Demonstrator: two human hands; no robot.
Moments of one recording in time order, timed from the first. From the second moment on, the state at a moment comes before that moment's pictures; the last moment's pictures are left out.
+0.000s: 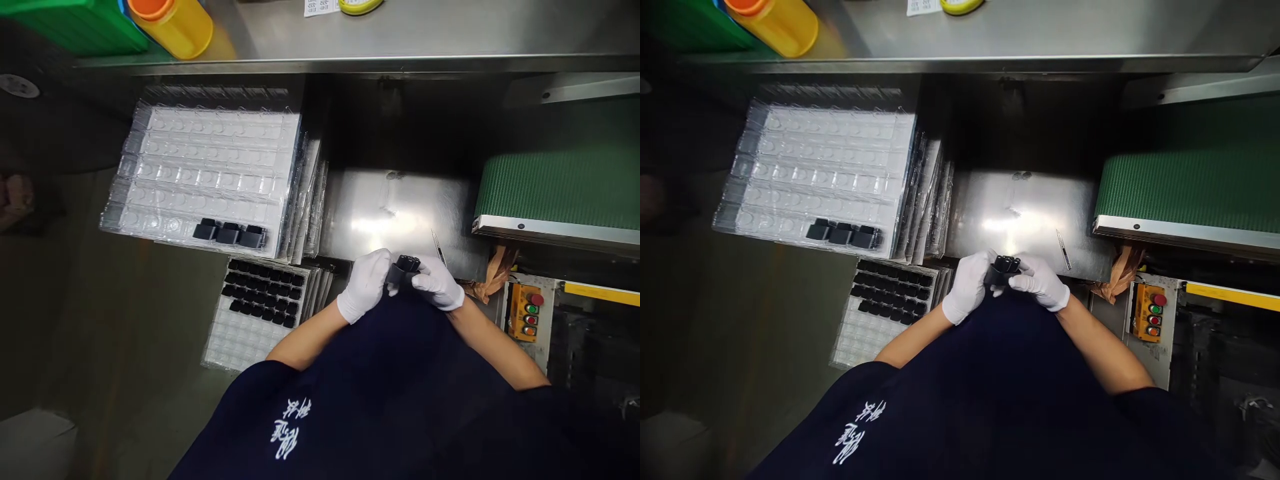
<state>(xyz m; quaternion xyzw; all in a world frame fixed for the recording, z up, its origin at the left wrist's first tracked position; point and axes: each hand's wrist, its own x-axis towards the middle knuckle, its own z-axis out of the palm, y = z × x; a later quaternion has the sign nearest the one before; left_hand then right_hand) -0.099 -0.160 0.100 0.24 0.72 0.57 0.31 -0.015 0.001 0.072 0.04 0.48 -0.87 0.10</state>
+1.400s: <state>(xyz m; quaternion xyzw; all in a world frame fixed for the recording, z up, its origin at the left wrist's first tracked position) -0.093 -0.172 0.096 0.06 0.52 0.66 0.54 -0.011 0.000 0.113 0.03 0.70 -0.72 0.05</state>
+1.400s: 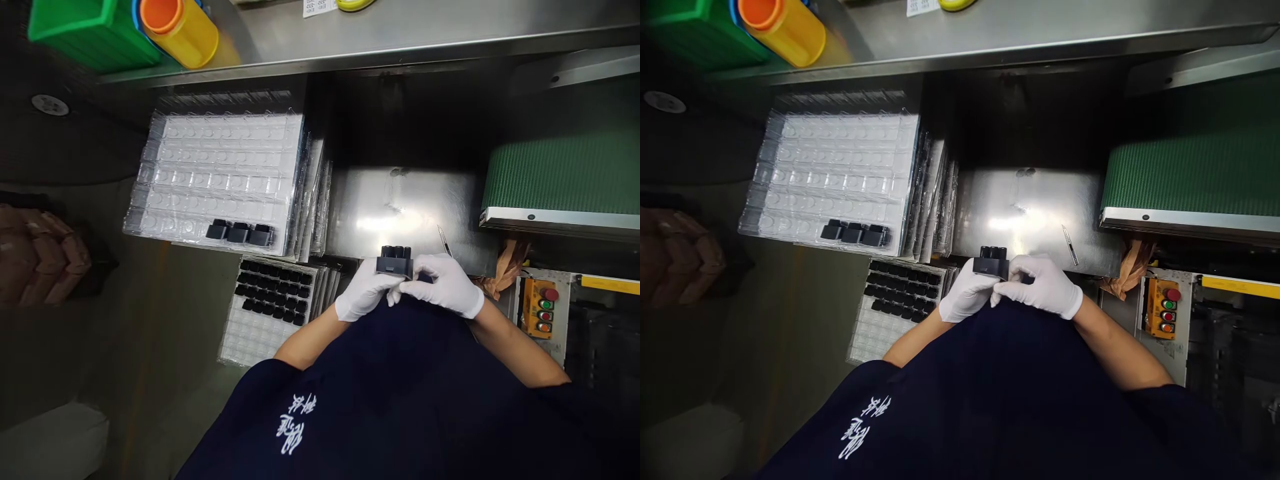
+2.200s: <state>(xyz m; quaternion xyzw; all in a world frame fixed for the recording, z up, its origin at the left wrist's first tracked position) -0.093 -0.178 0.098 0.49 0.71 0.50 0.07 0.008 -0.005 0.105 -0.02 0.78 -0.61 -0.14</state>
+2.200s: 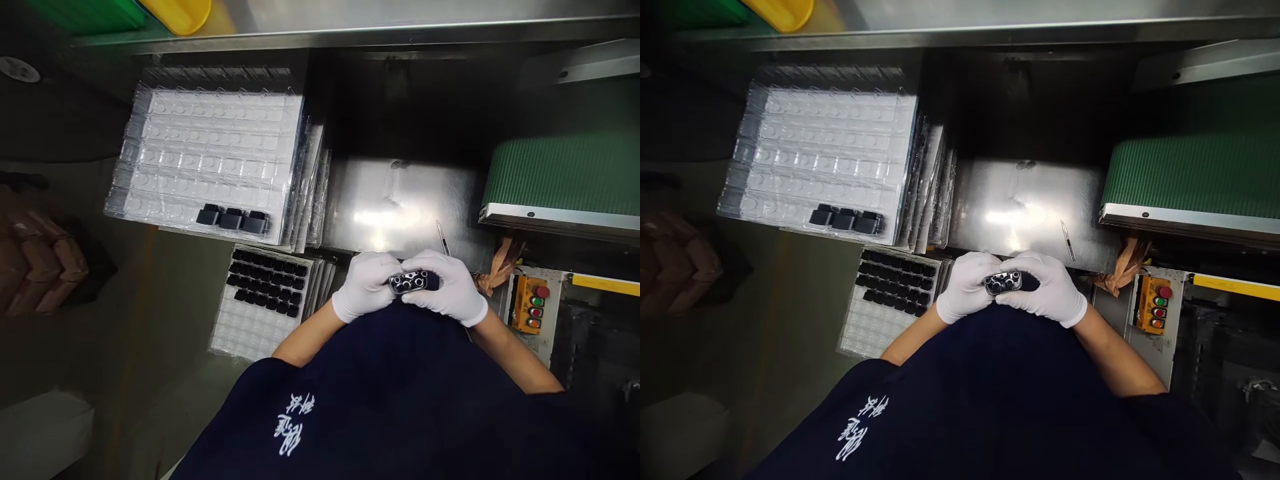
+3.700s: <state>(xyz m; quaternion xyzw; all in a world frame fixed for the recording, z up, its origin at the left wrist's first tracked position) -0.080 -0.176 0.133 0.07 0.60 0.66 0.45 0.013 -0.016 0.083 -0.06 0.80 -0.53 -0.28</state>
